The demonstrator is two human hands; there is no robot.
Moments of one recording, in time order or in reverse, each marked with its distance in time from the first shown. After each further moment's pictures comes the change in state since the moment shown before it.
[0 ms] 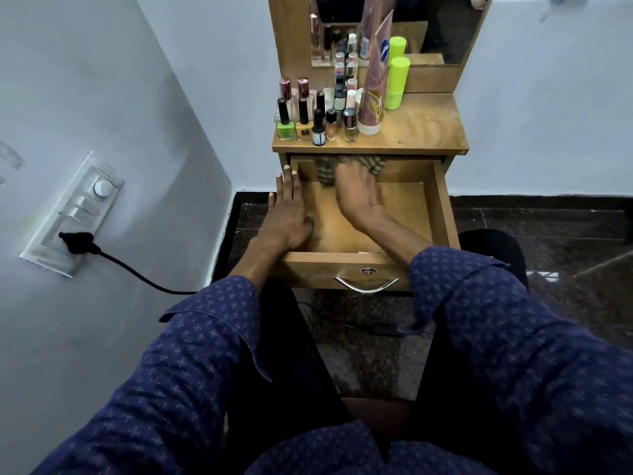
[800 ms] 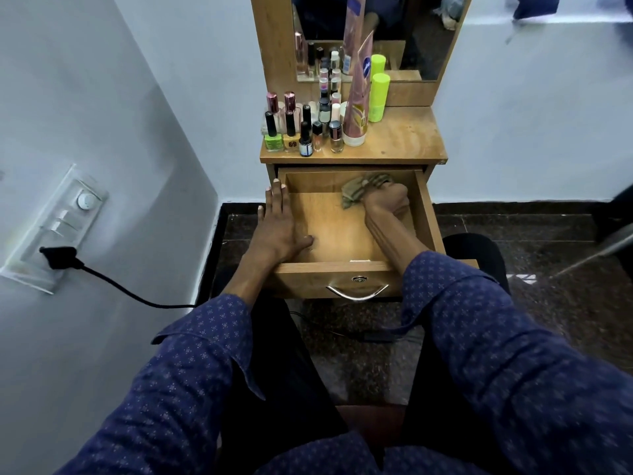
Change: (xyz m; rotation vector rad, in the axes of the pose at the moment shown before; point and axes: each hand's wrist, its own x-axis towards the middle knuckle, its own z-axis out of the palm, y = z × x) left_hand -0.004 -0.003 0.009 0.036 0.038 0.016; right_hand 0.001 0.053 0.008 0.947 0.199 1.231
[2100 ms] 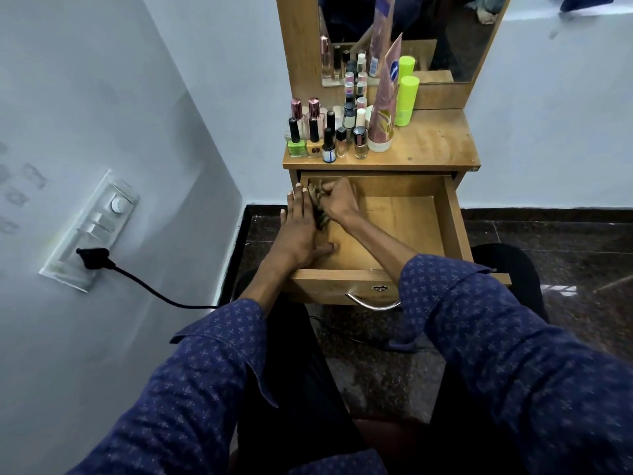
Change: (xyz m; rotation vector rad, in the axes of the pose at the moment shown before) left_hand 0.011 -0.001 -0.001 -0.062 -0.016 -0.005; right_hand -0.047 -0.007 0.089 -0.355 -0.611 -0.483
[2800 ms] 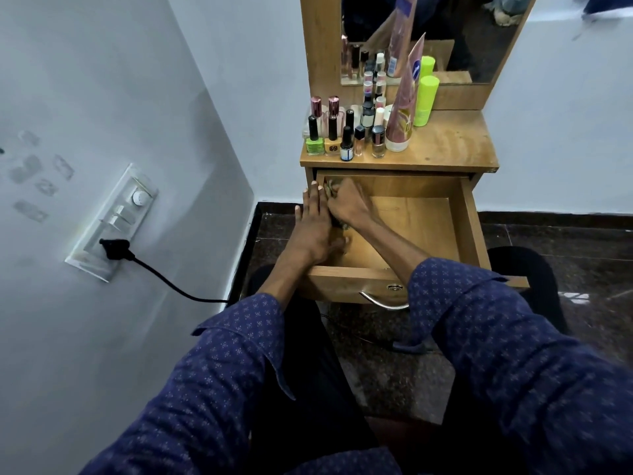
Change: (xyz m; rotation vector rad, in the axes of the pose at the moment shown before) left_hand -0.001 -0.002 0.001 -0.001 0.001 -0.008; right_hand -0.021 -0.017 -0.001 -0.234 -0.030 -0.101
